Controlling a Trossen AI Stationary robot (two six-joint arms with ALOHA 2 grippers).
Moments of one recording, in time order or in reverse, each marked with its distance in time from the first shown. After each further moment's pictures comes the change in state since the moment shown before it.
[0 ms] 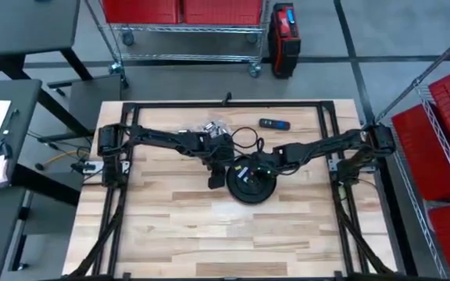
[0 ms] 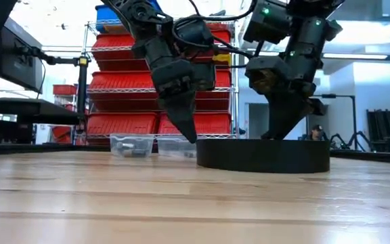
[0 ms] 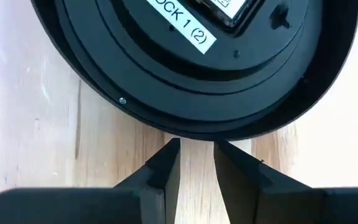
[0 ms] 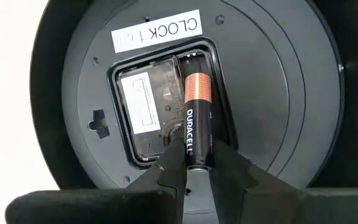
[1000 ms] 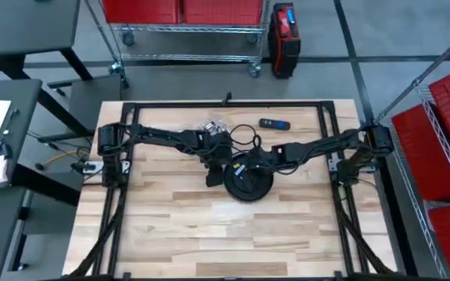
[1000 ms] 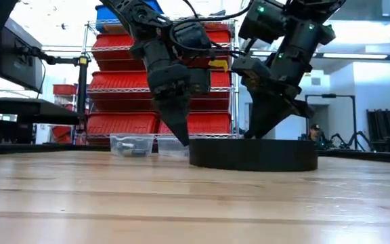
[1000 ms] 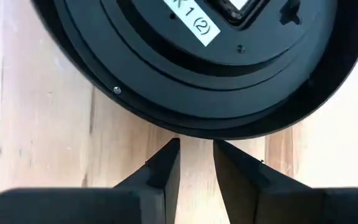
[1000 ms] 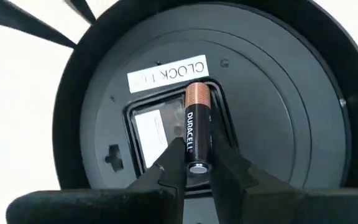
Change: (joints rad) left arm 0.008 -0.001 -0.001 -0.045 -0.001 0.029; right arm -0.020 0.017 -0.006 0.135 0.083 0.053
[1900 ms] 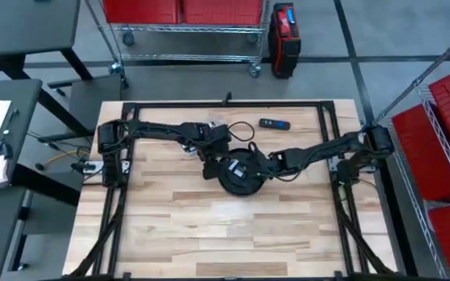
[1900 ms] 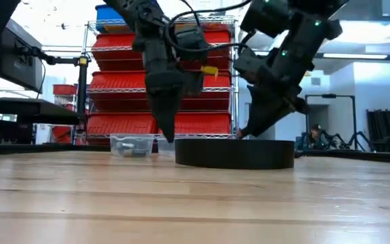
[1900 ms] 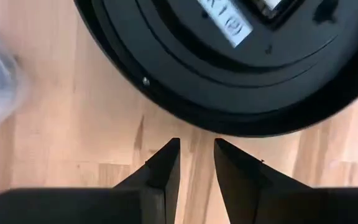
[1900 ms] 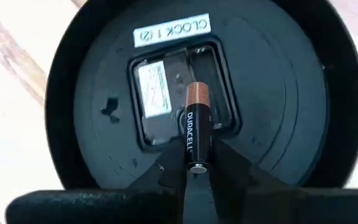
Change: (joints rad) left arm 0.073 0.000 0.054 -0.211 -0.079 -0.003; right arm 0.059 0.001 0.000 0.014 0.131 -0.080
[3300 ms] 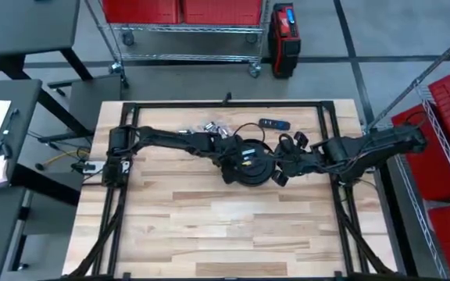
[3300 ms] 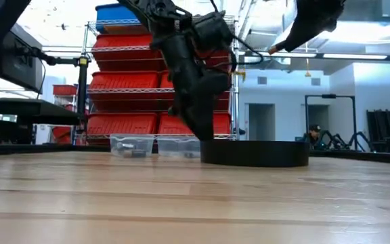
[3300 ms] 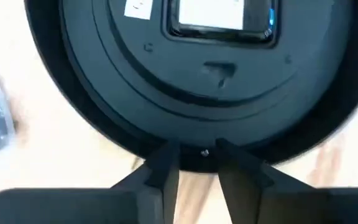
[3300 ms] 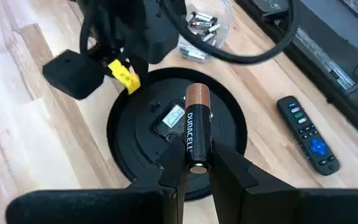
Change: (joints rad) left arm -0.118 0.114 0.139 0.060 -0.165 -0.314; right arm 0.189 -0.411 0.174 -0.518 0.345 -0.231
